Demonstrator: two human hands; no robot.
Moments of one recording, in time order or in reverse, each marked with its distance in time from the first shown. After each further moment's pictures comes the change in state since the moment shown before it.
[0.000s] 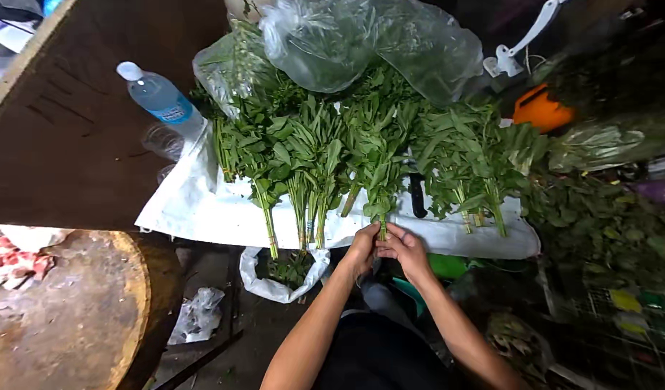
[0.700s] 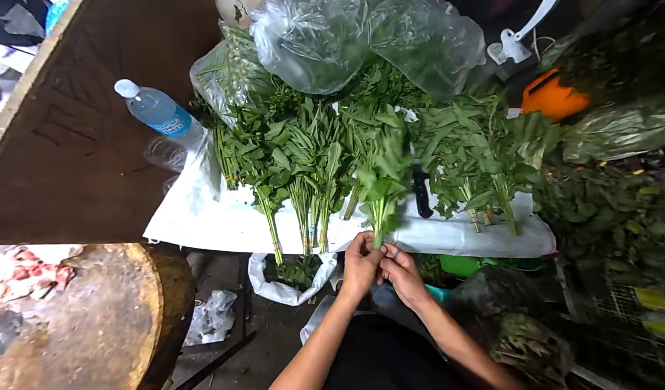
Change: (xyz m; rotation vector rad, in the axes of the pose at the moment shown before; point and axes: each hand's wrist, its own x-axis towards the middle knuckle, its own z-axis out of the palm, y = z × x) left_hand -0.049 -0.004 -0.006 0.413 0.200 0.443; right_hand -0.022 0.030 0.012 0.184 -0.211 -0.062
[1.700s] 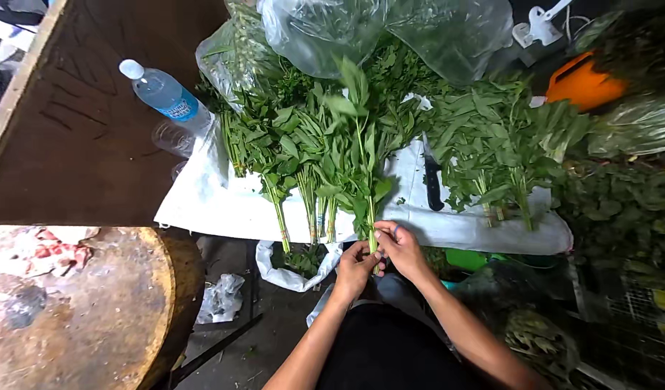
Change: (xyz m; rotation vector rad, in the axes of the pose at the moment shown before) left_hand -0.027 -0.009 -0.031 -0.126 -0.063 -0.236; right_hand 0.028 -0.037 0.023 -0.545 0.051 0.001
